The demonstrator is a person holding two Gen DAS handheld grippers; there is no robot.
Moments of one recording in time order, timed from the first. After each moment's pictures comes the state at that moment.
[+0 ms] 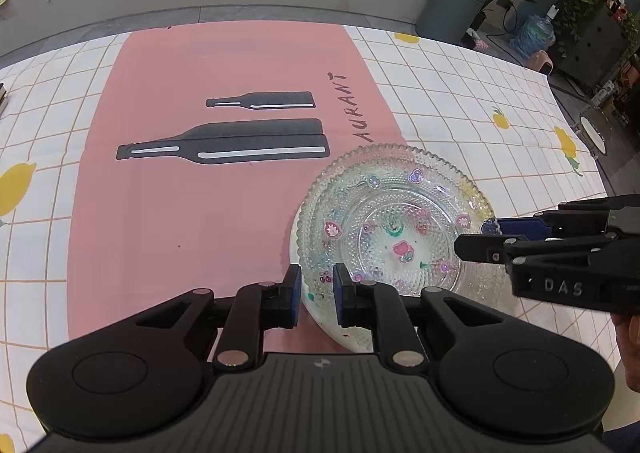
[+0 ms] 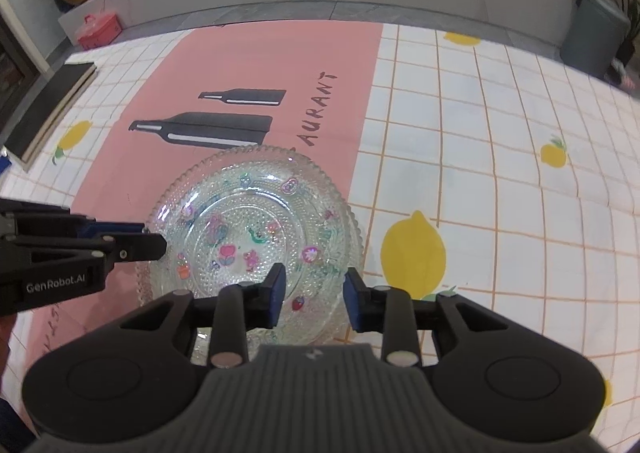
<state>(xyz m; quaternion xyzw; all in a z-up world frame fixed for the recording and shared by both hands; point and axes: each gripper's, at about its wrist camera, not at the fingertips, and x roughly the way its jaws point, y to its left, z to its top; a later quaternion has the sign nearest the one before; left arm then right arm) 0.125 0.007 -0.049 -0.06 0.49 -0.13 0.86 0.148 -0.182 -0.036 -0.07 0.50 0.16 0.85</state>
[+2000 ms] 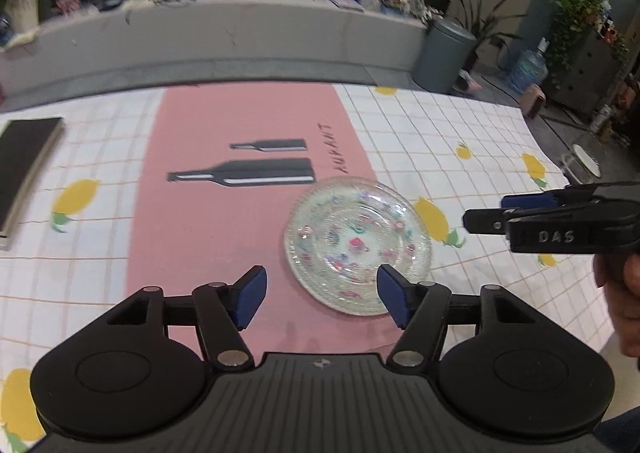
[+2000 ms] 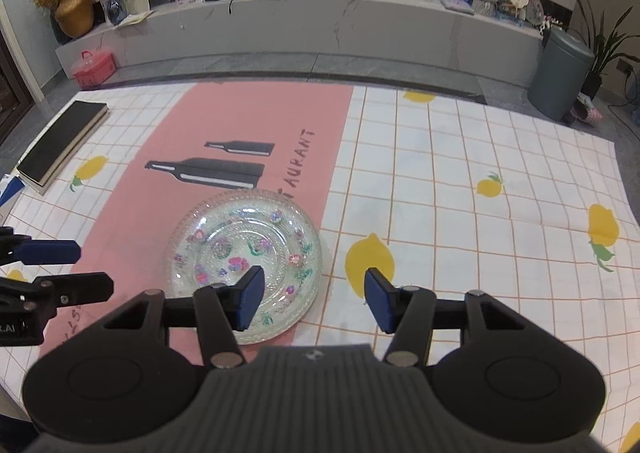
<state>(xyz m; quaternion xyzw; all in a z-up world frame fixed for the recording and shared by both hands) 0.038 0.009 0.018 -0.06 0.41 -0.11 0.90 0.087 -0.206 0.027 -0.05 0.42 0.13 0.90</state>
